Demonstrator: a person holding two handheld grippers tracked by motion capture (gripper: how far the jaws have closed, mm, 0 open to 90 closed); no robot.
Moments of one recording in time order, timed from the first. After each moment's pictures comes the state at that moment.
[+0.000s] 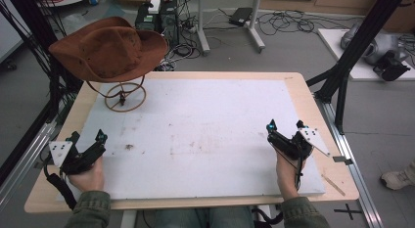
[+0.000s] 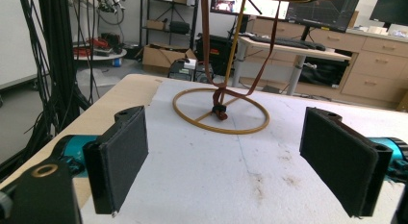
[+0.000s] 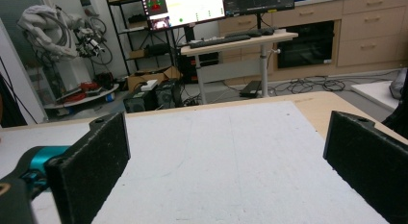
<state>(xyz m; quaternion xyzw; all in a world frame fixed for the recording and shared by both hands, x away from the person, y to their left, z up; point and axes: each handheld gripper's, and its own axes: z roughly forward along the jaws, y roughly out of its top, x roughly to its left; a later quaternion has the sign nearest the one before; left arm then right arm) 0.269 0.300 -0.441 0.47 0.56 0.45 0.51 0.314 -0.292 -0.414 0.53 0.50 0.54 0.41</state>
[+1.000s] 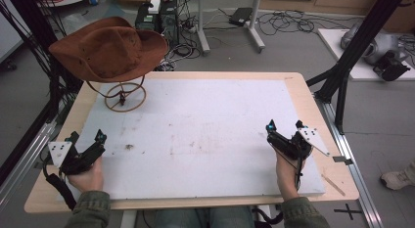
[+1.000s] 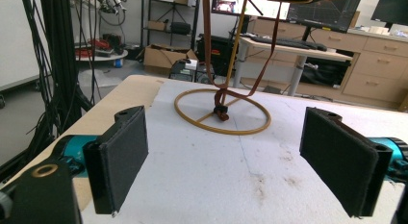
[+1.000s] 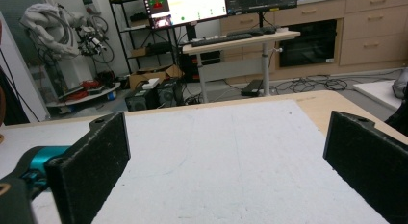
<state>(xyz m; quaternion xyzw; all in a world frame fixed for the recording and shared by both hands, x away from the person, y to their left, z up) 0.268 0.301 -0.440 0.47 0.56 0.45 0.51 0.314 -0.291 -0.414 0.53 0.51 0.54 0.41</state>
